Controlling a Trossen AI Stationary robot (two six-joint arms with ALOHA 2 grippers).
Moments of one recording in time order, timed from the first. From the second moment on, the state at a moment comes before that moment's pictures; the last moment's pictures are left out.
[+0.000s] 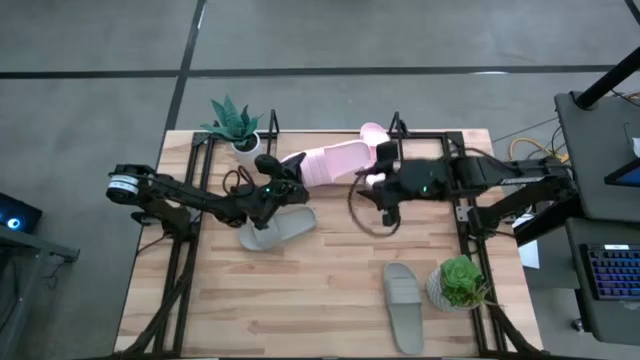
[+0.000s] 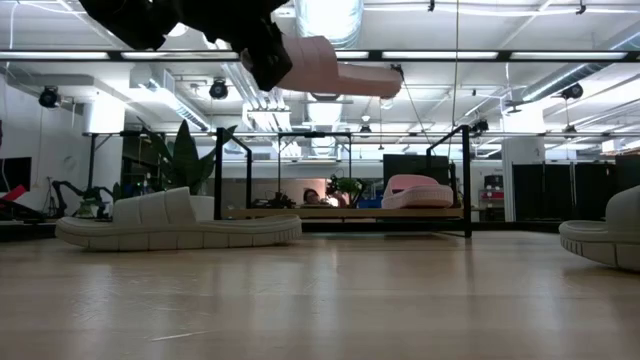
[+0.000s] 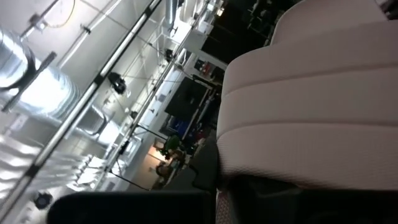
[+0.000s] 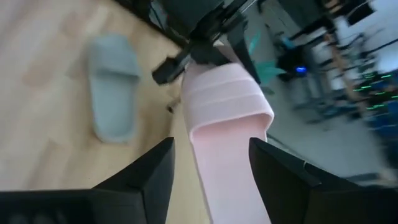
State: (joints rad) left arm -0.07 1.48 0.78 1.04 -1.04 1.29; right arm 0.15 1.33 1.44 -0.70 0.44 -0.57
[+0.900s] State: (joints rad) left arm -0.06 1.48 0.82 1.03 -0.95 0.84; right arm 0.18 1.46 1.40 -0.70 0.89 -0.85
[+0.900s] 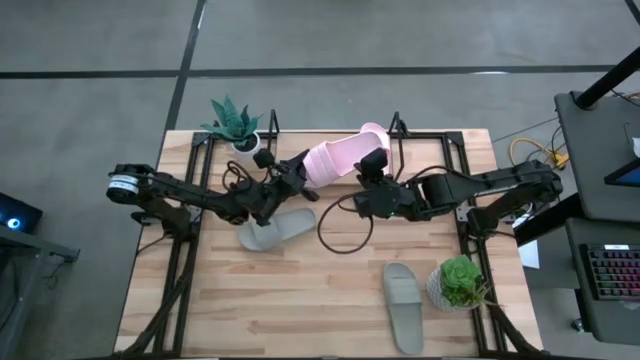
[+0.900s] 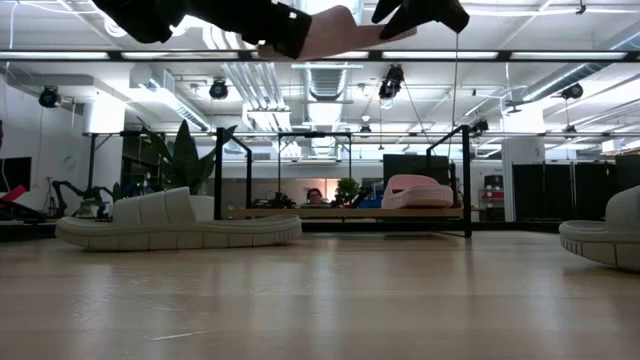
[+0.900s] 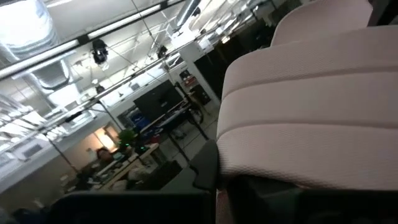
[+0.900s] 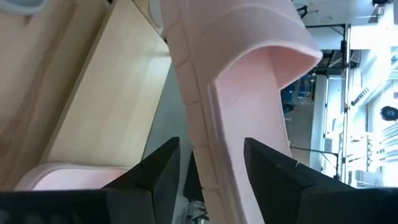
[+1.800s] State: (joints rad) left arm -0.05 1.45 0.82 0.99 -0.82 0.66; right arm 0.19 1.46 1.40 -0.75 0.95 -0.81
